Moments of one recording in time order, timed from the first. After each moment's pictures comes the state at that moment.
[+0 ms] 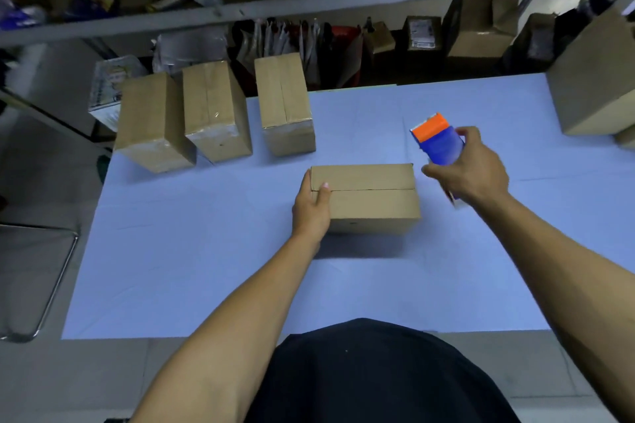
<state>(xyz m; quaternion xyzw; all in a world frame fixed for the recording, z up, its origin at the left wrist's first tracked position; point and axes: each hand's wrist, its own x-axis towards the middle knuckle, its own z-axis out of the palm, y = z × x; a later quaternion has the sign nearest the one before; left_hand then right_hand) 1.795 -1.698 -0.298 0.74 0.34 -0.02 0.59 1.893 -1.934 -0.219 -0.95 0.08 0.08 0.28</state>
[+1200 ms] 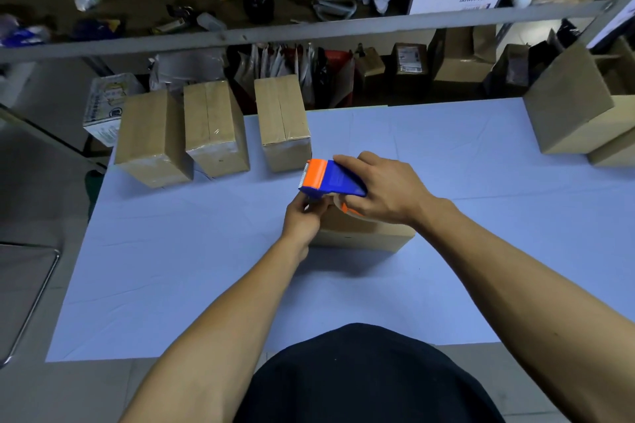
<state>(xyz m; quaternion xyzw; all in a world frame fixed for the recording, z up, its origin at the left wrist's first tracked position) 1.800 -1.682 -0.271 0.66 0.34 -0.07 0.67 1.870 -1.840 -0.185 -0.92 -0.36 0.04 0.14</state>
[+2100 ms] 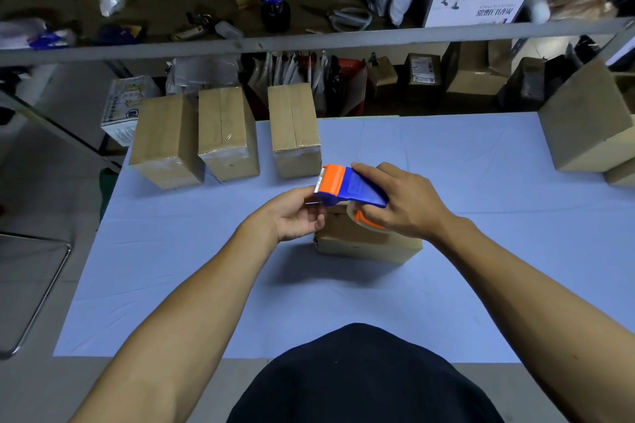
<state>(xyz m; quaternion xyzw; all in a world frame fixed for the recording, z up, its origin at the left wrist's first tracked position) 1.823 -1.637 -0.211 0.42 0.38 -0.28 0.78 1.871 -1.855 -0.185 -0.91 -0.35 0.04 0.21</state>
